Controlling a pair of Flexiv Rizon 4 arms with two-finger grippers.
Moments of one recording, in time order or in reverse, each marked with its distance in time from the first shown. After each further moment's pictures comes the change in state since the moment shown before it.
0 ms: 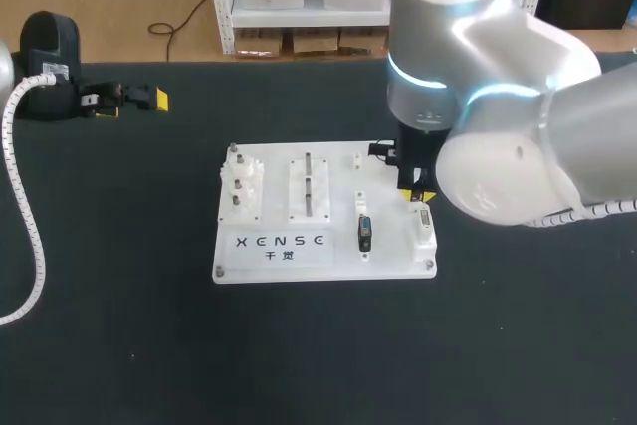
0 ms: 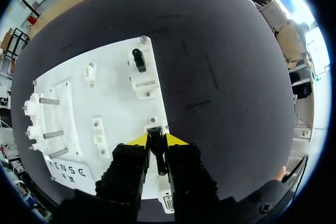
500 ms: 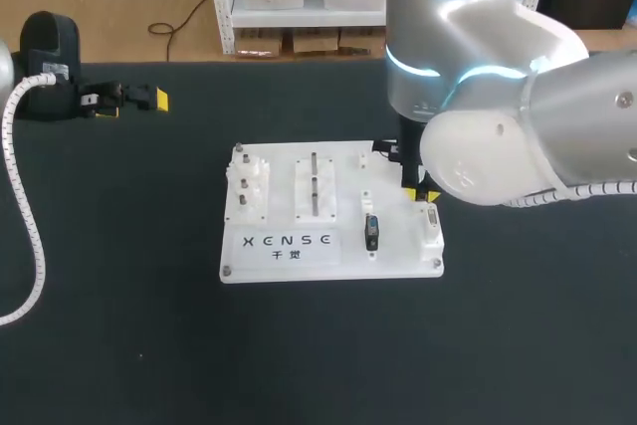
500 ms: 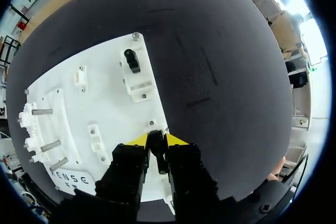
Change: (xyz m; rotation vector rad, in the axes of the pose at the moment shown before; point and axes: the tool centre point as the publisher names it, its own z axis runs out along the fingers) left arm 0.000 0.000 0.000 0.000 0.000 0.000; right arm -0.006 -0.006 0.007 0.046 0.054 0.059
